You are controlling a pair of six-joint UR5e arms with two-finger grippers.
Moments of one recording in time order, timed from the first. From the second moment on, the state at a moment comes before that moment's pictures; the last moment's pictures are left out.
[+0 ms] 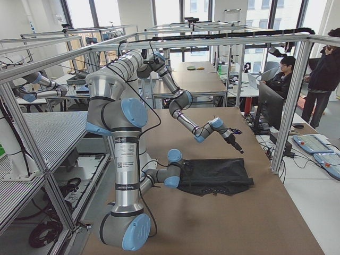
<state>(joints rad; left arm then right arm) -0.77 -2.53 -0.97 -2.33 -1.53 -1.36 0.47 -1.42 1.97 -0.84 1.87 1.54</state>
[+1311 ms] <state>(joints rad) -0.77 -2.47 -1.04 -2.33 -1.53 -1.36 0.14 -1.32 2.05 -1.32 1.37 1.07</state>
